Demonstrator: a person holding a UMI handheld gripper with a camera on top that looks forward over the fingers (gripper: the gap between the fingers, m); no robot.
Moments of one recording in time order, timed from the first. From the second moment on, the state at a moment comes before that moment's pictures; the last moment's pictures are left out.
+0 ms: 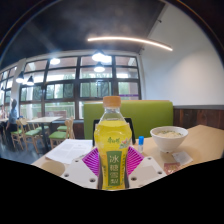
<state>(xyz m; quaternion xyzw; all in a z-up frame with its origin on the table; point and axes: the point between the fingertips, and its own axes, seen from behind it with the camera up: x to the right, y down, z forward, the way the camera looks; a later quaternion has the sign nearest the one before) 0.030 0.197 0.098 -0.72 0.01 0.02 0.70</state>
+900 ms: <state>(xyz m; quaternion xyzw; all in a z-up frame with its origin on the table) 0.023 0.023 0.138 -0.73 -0.04 0.00 0.68</state>
